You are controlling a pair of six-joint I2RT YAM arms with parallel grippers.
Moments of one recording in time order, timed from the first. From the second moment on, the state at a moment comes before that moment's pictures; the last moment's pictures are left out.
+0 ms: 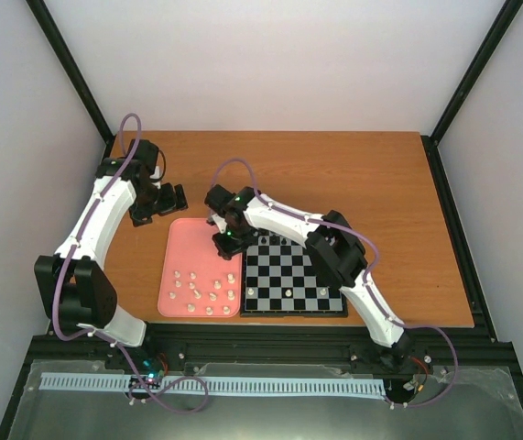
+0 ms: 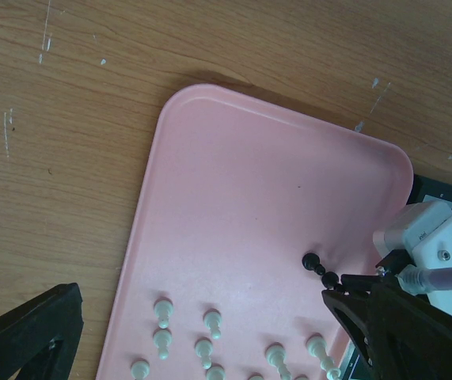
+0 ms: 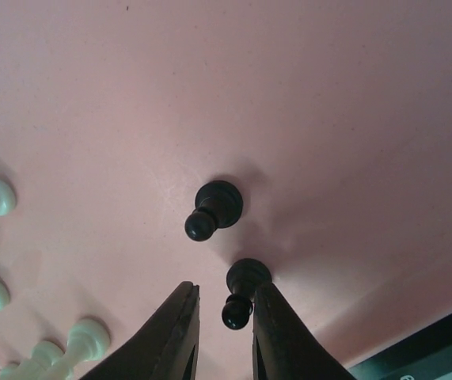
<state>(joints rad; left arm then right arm) -0.09 1.52 1.41 -1.17 0.08 -0.44 0.91 2.34 1.99 -1.02 -0.28 0.26</state>
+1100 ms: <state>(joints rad) -0.09 1.52 1.40 -1.18 0.08 -0.44 0.89 2.28 2.04 -1.09 -0.18 0.26</state>
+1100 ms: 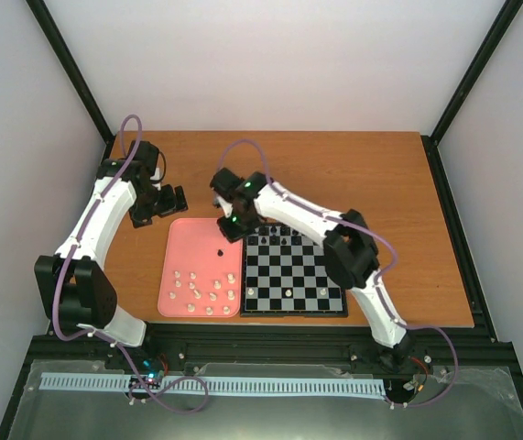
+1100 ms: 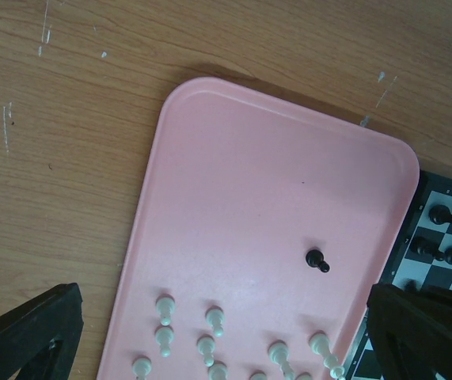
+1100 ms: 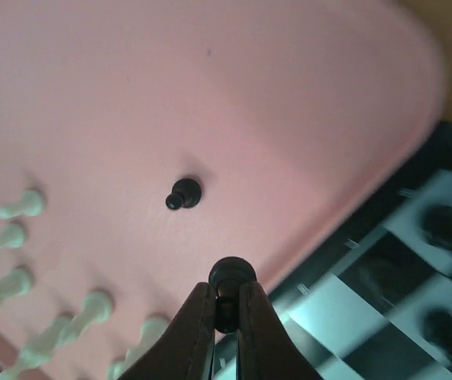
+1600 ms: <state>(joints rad) -0.09 1.52 1.39 -1.17 0.08 -0.42 0.57 1.80 1.47 -1.02 -0.08 0.34</state>
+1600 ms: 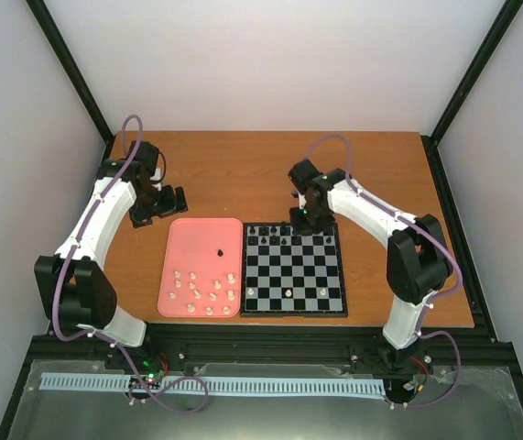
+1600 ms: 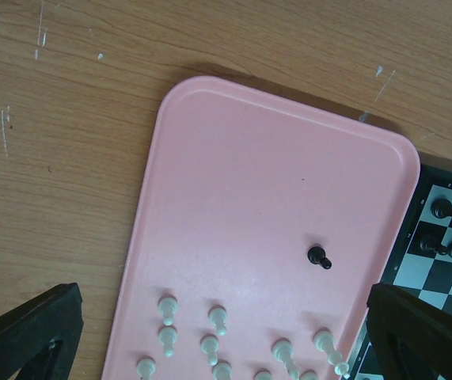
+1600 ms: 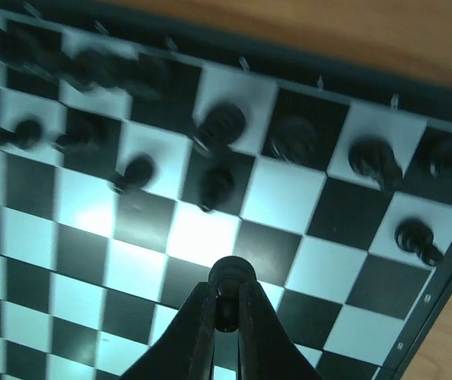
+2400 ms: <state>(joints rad) -0.09 1.55 1.39 -1.17 0.09 -0.41 0.52 1.89 1.35 -0.93 -0.08 0.34</state>
